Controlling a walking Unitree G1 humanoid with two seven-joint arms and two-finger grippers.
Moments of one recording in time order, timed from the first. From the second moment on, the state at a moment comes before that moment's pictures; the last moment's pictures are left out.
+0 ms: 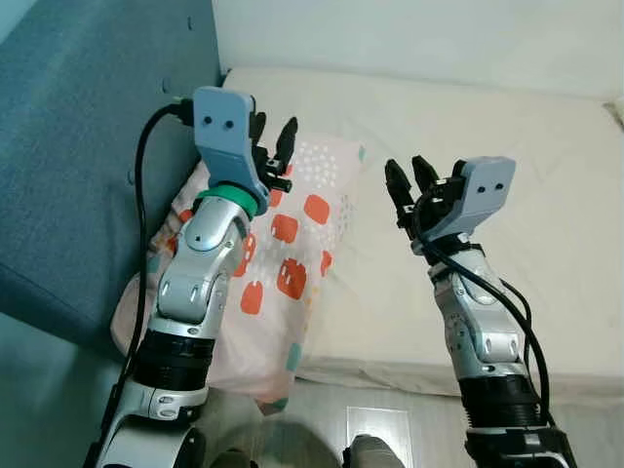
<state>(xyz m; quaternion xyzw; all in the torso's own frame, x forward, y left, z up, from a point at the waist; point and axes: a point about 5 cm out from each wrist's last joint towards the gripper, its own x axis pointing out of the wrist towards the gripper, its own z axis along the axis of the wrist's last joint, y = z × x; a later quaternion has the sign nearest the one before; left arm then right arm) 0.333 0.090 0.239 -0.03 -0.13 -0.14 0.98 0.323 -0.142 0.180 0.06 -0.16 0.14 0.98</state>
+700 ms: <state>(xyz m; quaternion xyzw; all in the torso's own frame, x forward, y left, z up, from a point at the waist) 0.329 0.092 0.230 0.00 -0.14 -0.15 0.98 0.327 -0.139 0.173 0.06 -0.15 0.15 0.97</state>
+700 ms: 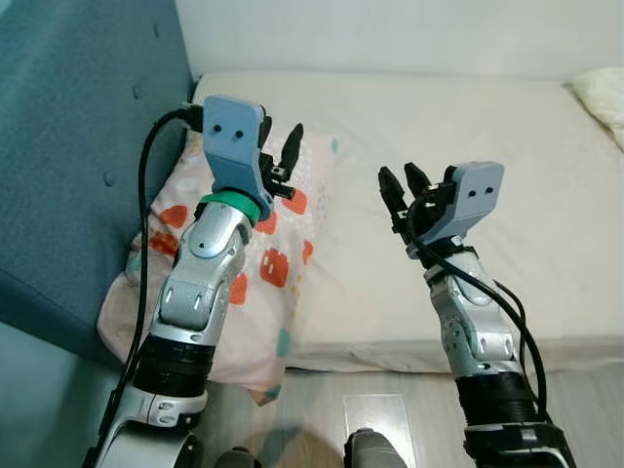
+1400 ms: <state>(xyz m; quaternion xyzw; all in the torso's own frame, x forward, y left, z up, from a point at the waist) 0.327 0.092 0.203 0.04 -0.09 -0.18 0.98 0.326 -0.127 0.159 0.07 -0.13 0.17 0.97</state>
